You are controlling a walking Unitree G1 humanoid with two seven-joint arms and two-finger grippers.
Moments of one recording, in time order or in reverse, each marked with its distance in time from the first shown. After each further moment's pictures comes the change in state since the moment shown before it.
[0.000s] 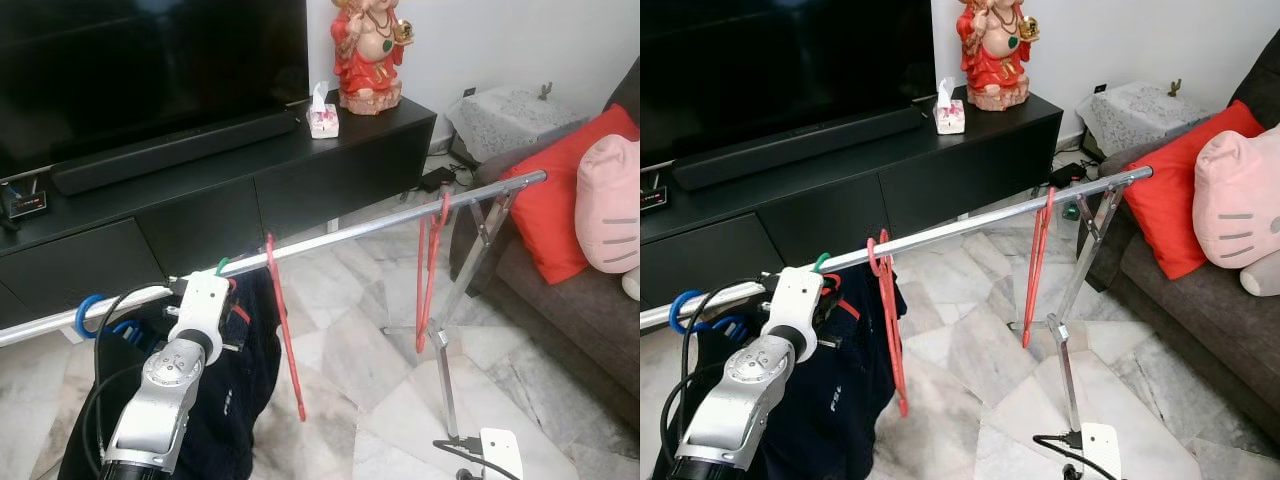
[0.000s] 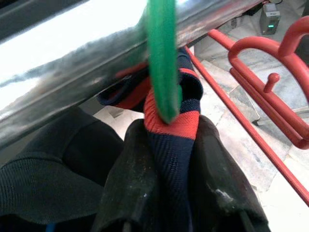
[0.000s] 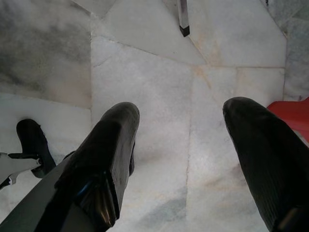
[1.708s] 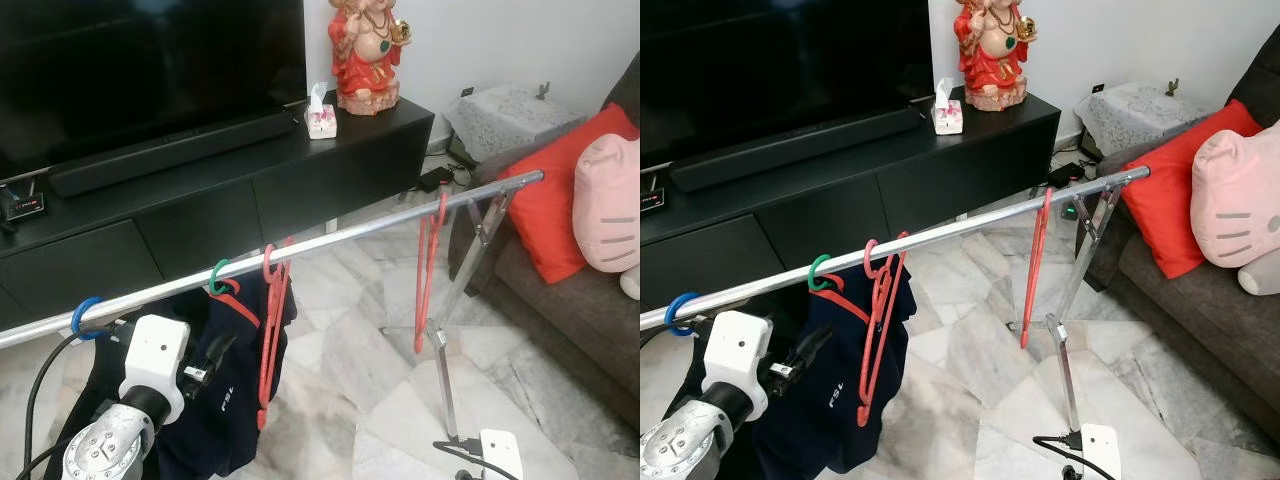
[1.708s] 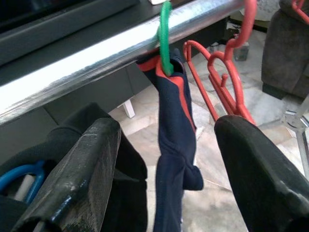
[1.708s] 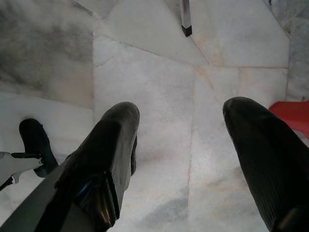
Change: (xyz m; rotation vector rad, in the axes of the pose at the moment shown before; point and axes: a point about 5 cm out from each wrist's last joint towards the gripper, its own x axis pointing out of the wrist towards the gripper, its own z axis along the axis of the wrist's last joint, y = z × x) left arm -0.085 0.015 -0.003 -0.034 -0.122 -0.070; right arm 0.000 0.001 -0.001 0.005 -0.002 0.008
